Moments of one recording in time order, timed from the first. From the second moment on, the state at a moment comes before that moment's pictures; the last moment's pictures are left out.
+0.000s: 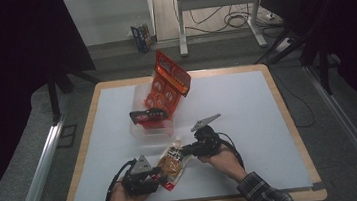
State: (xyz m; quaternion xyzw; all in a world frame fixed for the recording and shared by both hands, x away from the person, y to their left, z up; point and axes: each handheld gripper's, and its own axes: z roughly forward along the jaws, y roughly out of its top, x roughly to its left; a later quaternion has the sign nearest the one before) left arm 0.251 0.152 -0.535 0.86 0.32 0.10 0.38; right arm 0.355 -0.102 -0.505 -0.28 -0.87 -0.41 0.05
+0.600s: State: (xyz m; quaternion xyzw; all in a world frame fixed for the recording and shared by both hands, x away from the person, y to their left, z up) left arm 0.252 0.164 -0.525 0.81 0.37 0.10 0.44; right arm 0.347 -0.131 -0.459 -0.27 -0.85 -0.45 0.00
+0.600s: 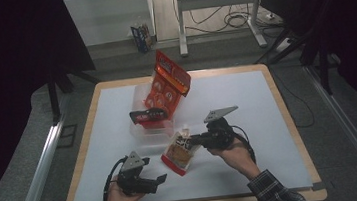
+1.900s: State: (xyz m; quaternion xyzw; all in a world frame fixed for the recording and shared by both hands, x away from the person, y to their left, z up) left arm 0.251 0.171 -0.521 0.80 0.36 0.08 0.47; right arm 0.371 -0.143 -0.387 -0.25 -0.84 -0.47 -0.09
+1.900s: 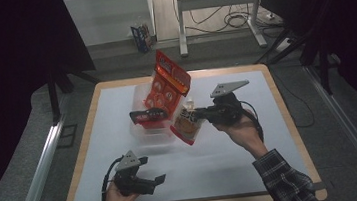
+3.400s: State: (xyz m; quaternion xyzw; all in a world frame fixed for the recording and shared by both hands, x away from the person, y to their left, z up) left arm 0.247 0.171 -0.518 0.81 0.35 0.09 0.47; right arm 0.396 -0.023 -0.412 -0.16 -0.88 -0.44 -0.07
